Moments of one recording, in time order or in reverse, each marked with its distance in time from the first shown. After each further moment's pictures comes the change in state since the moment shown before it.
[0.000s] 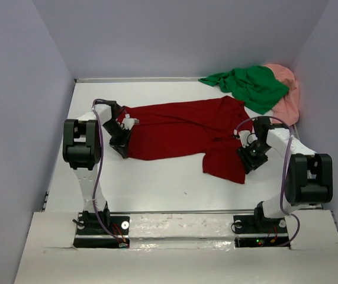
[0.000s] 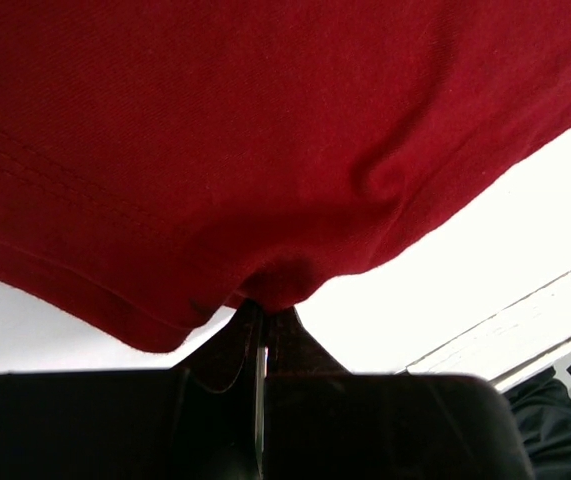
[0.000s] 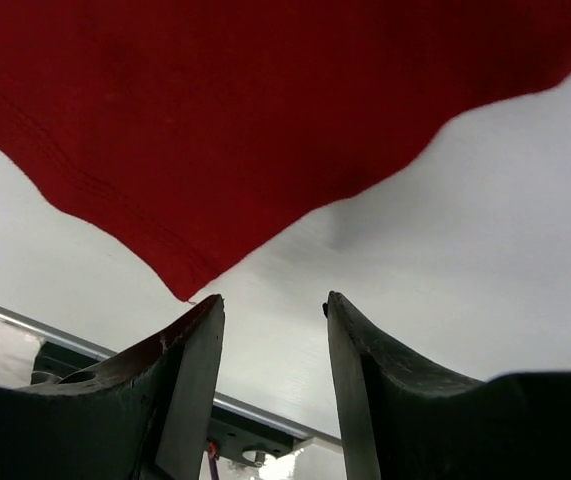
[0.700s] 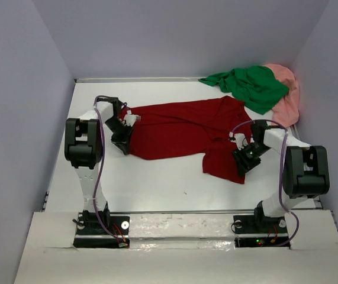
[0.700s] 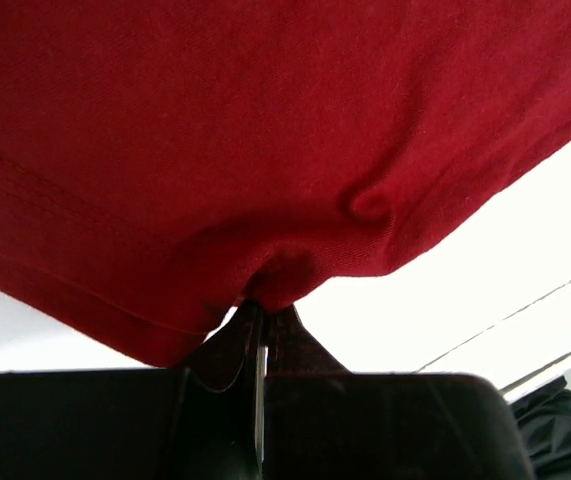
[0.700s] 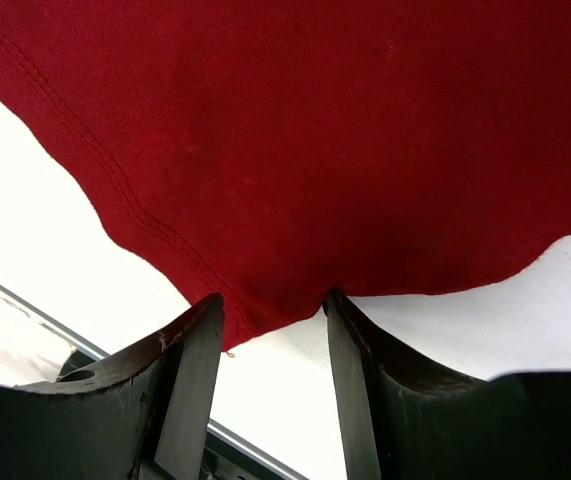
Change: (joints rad) left arm -0.013 0.022 0.064 -0.006 -0.001 -0.009; right arm 0.000 0.085 -0.049 0.058 -0.196 -0.083
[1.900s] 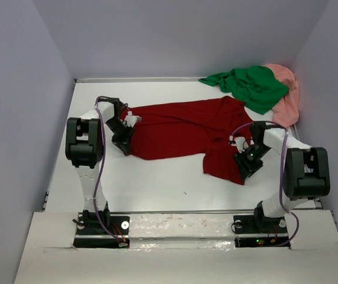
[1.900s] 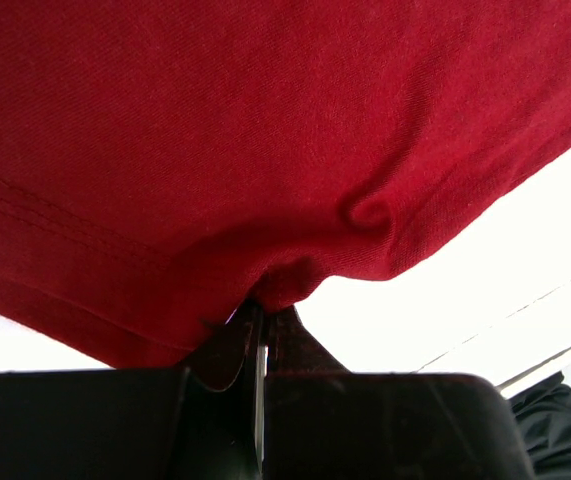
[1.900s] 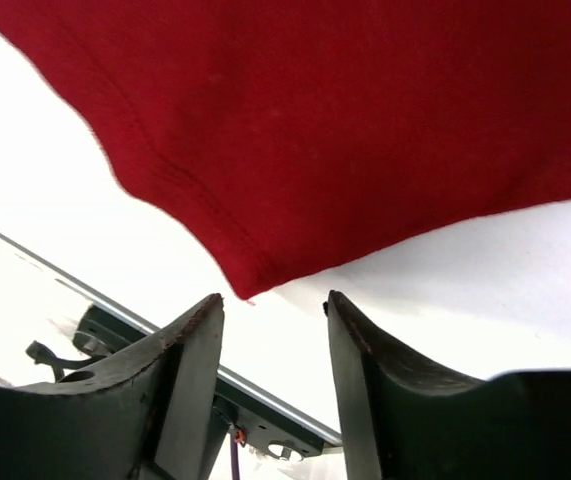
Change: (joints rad) left arm -0.012 0.017 0.002 0.000 0.000 -0.003; right arm 0.014 -0.008 0.004 -0.116 0.068 0.016
